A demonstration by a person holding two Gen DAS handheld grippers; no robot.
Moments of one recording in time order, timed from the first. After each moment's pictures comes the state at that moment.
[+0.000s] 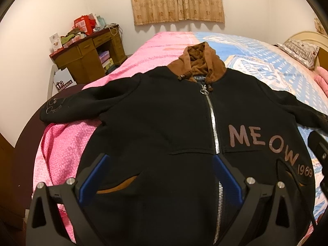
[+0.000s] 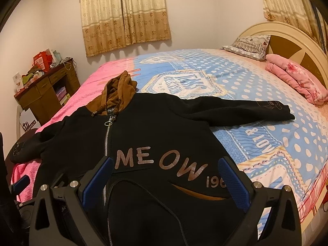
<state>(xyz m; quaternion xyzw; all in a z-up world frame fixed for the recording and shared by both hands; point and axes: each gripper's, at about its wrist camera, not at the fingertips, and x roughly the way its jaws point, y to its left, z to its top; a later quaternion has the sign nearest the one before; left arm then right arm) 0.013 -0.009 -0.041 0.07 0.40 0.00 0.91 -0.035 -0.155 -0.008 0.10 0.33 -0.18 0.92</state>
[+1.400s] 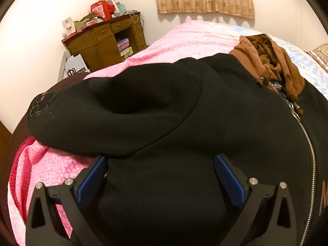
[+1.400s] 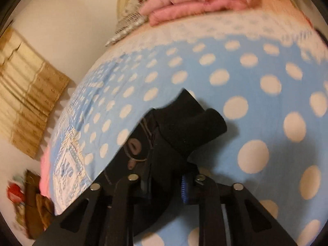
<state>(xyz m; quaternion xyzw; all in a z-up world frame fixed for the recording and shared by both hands) 0.164 0.068 -0.114 0.05 0.41 0.07 0.91 -0.013 -0.591 -0.073 0.39 0.25 -0.38 0.80</state>
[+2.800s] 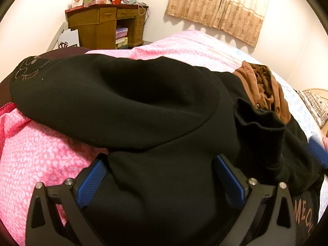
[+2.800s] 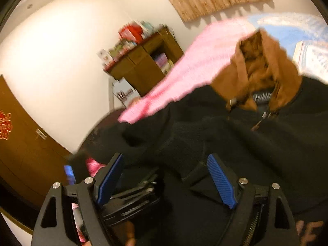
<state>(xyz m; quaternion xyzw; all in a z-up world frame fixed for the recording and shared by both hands) 0.165 0.112 -0.122 -0.10 0.41 0.02 0.91 0.203 -0.094 -0.051 0.20 0.35 0.23 0.88</state>
